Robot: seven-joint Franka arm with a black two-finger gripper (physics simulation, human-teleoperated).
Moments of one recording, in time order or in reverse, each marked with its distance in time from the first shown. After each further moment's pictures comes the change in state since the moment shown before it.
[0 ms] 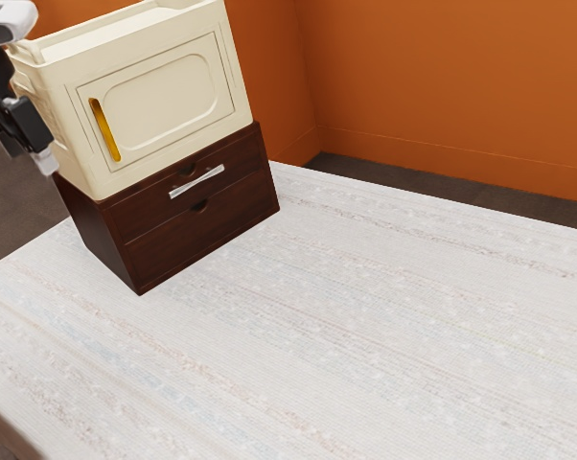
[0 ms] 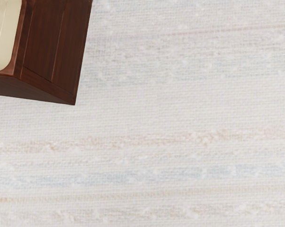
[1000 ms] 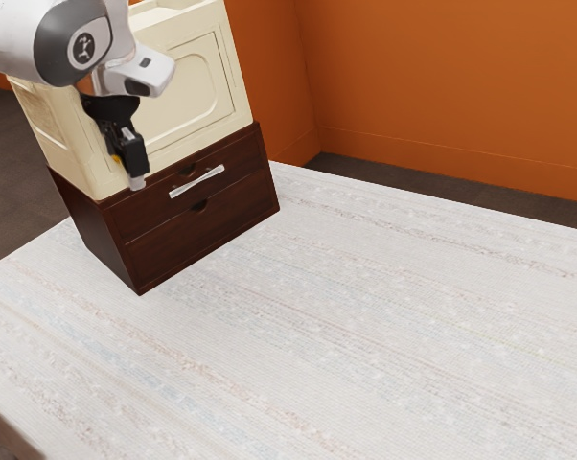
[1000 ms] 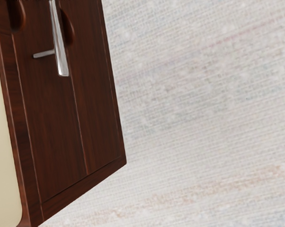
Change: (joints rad) arm 0.012 0.288 -0.159 0.088 0.244 0.172 0.154
